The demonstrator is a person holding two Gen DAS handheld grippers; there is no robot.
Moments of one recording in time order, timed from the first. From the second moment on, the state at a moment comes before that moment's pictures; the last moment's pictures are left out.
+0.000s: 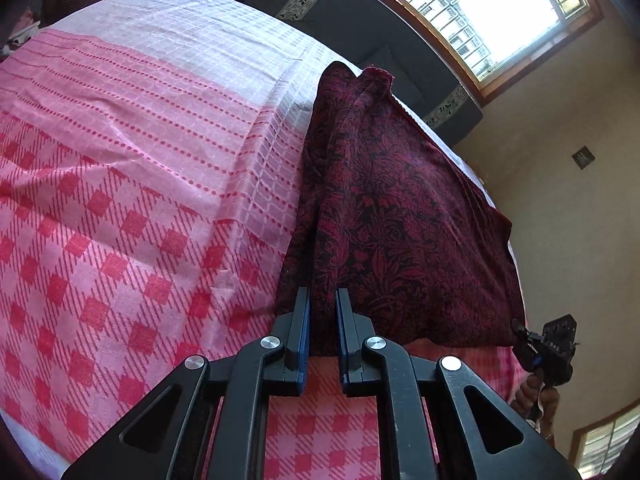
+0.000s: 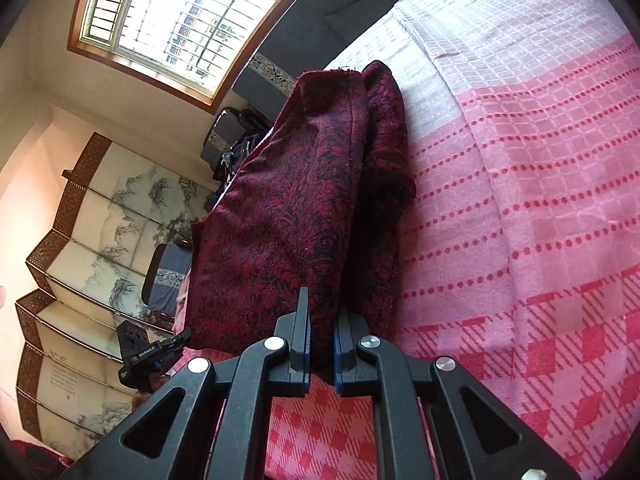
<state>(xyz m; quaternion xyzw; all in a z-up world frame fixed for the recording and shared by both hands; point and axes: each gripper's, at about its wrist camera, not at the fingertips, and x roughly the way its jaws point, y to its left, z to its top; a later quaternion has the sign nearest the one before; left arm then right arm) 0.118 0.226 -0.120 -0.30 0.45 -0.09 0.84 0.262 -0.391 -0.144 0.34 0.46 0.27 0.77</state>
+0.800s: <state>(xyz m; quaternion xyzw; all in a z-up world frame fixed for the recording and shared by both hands) 0.134 0.226 -0.109 -0.30 0.45 -0.07 0.84 0.270 -0.390 -0.144 0.34 0.46 0.27 0.77</state>
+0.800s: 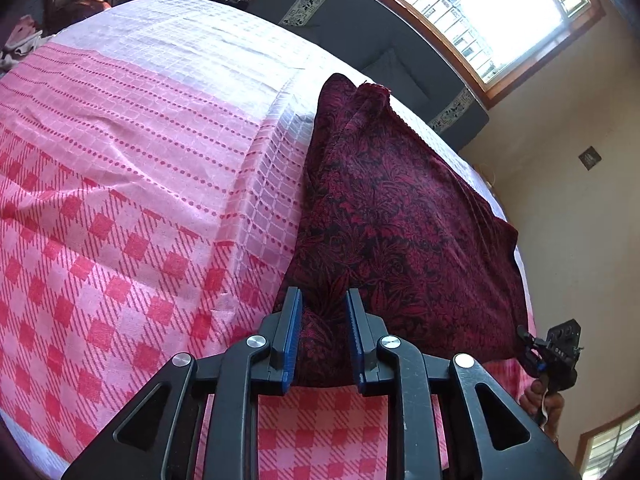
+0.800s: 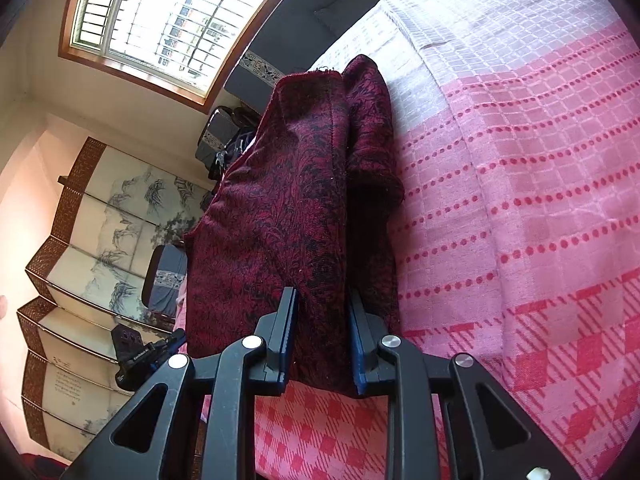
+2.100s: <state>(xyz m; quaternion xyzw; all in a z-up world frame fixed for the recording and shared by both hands) 0.236 0.159 -0.053 -0.19 0.38 -0.15 0.89 0.405 -0.310 -0.092 0.15 0.47 0.22 0.84</state>
